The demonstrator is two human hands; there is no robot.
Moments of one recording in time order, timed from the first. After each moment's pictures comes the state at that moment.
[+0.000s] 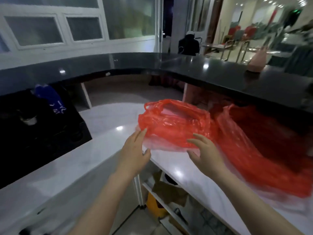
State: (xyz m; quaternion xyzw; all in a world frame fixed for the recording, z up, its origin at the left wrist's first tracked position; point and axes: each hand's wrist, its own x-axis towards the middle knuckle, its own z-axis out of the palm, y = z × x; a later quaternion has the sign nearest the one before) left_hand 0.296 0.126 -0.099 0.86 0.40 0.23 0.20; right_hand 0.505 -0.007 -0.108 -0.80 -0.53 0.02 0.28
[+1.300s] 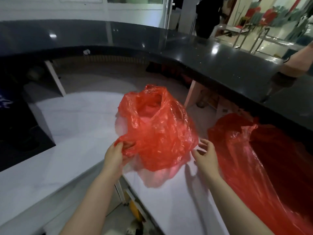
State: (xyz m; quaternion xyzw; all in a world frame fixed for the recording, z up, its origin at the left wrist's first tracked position) left_hand 0.397 0.255 -0.179 0.34 0.52 0.40 0.67; right_hand 0.631 0.125 -0.193 -0.78 -0.23 0.22 0.54
